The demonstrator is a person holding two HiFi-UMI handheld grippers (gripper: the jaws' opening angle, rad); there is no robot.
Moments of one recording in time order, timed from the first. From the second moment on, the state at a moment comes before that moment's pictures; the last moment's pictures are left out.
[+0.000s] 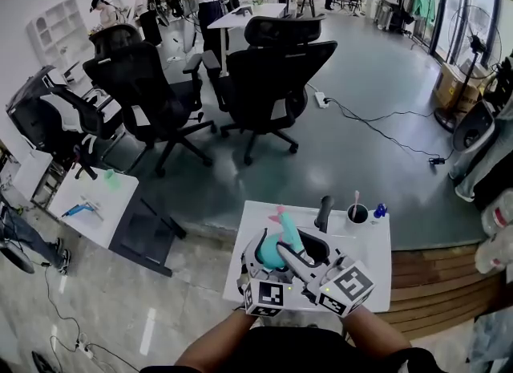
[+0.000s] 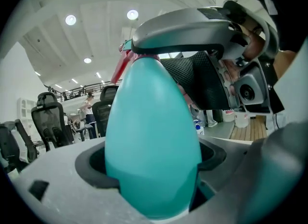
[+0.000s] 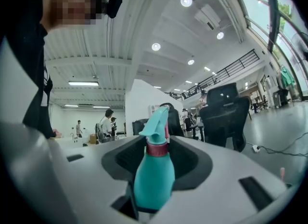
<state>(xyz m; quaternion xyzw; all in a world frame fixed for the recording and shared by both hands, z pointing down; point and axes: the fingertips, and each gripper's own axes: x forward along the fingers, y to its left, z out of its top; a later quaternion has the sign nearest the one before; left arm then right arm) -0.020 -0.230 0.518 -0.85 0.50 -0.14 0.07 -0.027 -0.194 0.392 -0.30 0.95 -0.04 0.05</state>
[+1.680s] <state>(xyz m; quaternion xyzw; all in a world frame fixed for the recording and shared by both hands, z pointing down) -0.007 -0.239 0.540 -0.87 0.47 -0.14 0.03 0.005 -0.198 0.412 -0.31 0.95 -0.05 0.06</state>
